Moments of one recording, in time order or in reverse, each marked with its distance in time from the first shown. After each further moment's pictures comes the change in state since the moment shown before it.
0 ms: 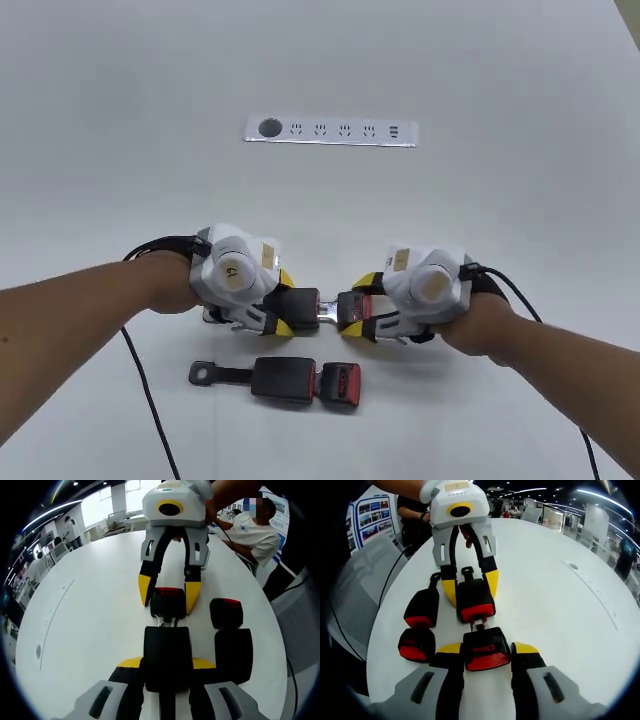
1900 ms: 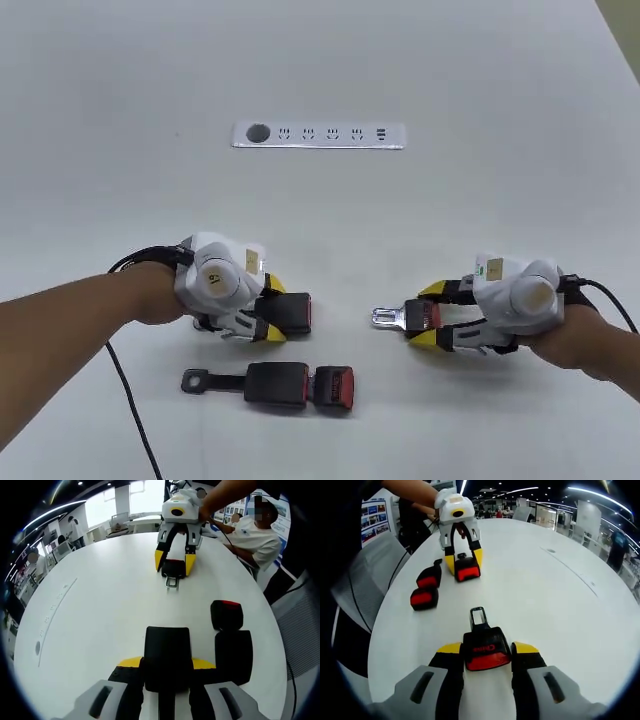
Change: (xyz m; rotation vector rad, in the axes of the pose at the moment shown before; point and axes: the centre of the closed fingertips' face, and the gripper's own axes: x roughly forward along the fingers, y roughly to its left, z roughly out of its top) left arm -0.001 -0.002 0.001 -0.025 -0.032 0.006; right arm -0.078 -0.015 -0.072 0.044 -0.011 -0.040
